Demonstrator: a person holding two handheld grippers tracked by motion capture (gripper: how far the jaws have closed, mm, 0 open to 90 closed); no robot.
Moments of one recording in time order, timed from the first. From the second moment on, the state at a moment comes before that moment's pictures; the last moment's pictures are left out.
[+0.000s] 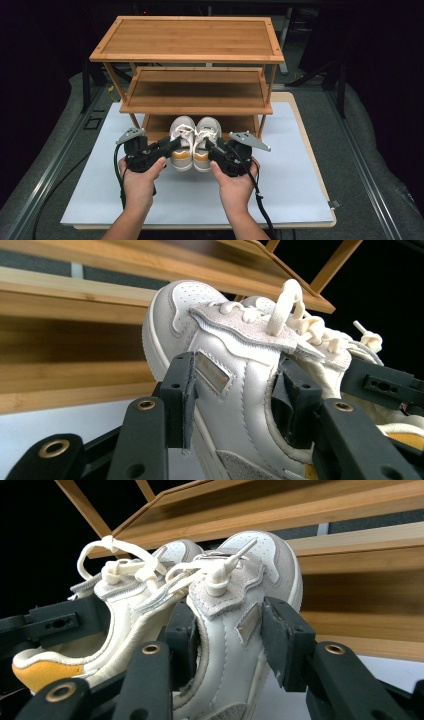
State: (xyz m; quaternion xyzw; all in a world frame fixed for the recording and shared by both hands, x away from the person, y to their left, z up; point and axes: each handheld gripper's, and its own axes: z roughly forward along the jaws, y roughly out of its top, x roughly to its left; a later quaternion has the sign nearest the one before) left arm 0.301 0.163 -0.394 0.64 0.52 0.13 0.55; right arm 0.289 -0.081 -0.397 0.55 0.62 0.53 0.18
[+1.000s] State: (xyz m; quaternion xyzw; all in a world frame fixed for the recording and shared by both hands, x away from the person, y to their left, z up) left arm 0.331 0.166 -0.354 0.64 0.52 0.12 0.56; right arm 0.315 -0.079 -0.356 0.54 0.62 0.53 0.19
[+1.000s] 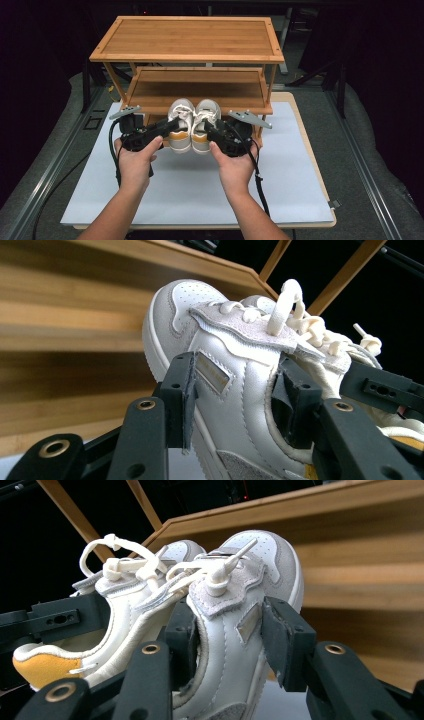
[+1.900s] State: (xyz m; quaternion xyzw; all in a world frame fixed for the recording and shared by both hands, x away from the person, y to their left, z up) left arm 0.409 0.155 -0.356 0.63 0.53 0.11 0.56; right arm 0.394 -0.088 -0.352 0.55 0.62 0.52 0.19
